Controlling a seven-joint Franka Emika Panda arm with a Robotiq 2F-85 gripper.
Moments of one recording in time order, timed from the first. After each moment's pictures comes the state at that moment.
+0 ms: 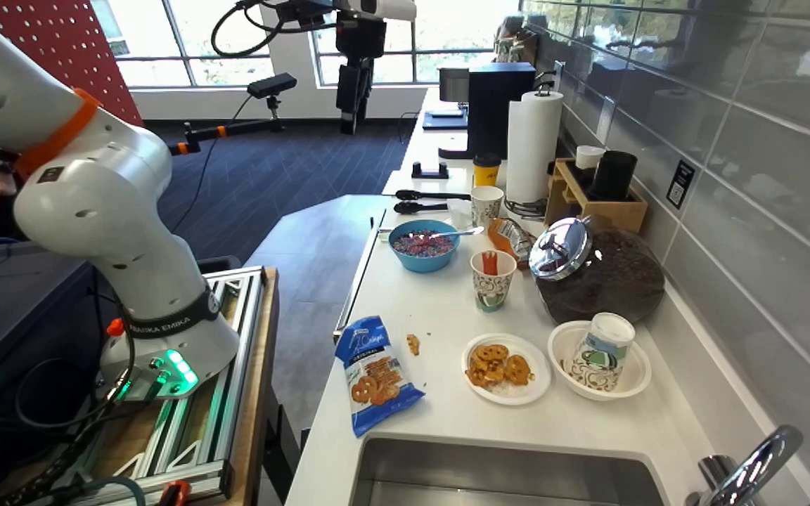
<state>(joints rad) 0.05 -0.53 0.19 -2.36 0.19 1.68 0.47</state>
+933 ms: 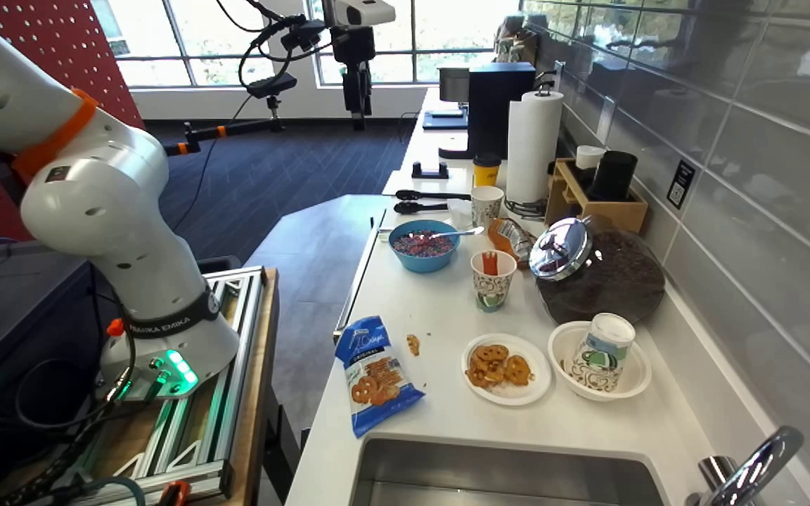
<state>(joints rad) 0.11 -0.53 0.36 -2.42 0.21 1.98 0.61</state>
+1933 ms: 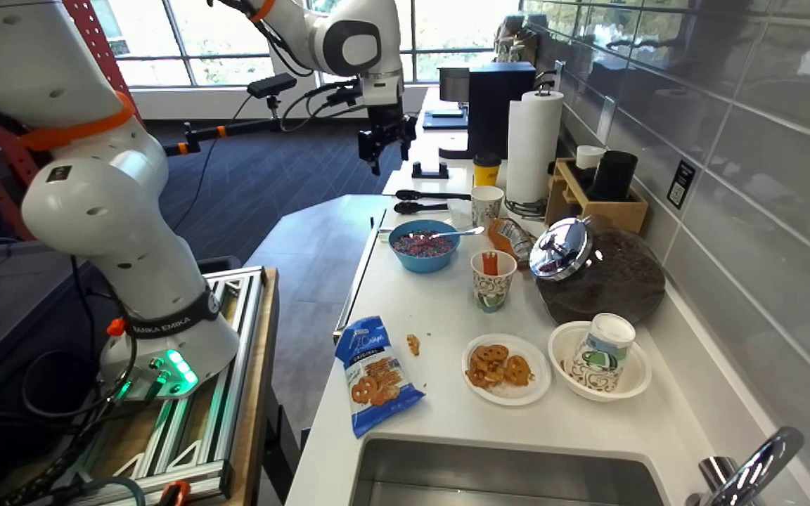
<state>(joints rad) 0.12 -0.10 0.46 -2.39 0.10 2.40 1.52</state>
